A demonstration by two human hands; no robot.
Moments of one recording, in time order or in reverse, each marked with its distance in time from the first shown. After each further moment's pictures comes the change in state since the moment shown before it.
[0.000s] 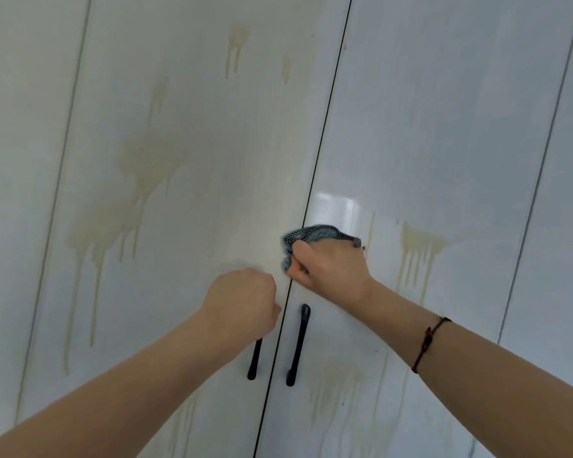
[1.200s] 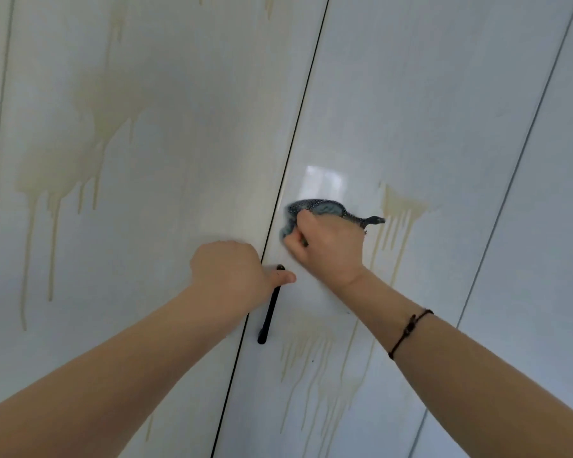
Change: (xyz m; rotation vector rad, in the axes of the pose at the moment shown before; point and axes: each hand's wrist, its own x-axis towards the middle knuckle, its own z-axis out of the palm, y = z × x) left_hand 0.003 0.035 0.012 -0.023 -0.171 -0.255; right_hand -0.032 0.004 -0.009 -0.041 0.028 0.219
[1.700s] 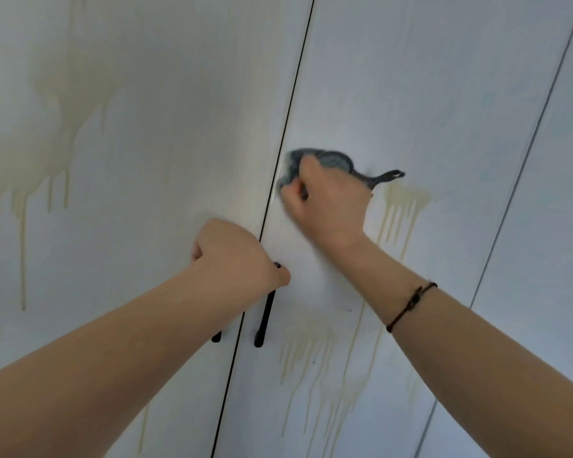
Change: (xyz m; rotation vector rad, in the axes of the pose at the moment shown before) left_hand 0.030 0.018 -0.006 0.290 -0.118 0.040; right_hand 0.045 0.005 0.006 -0.028 0.085 0.175
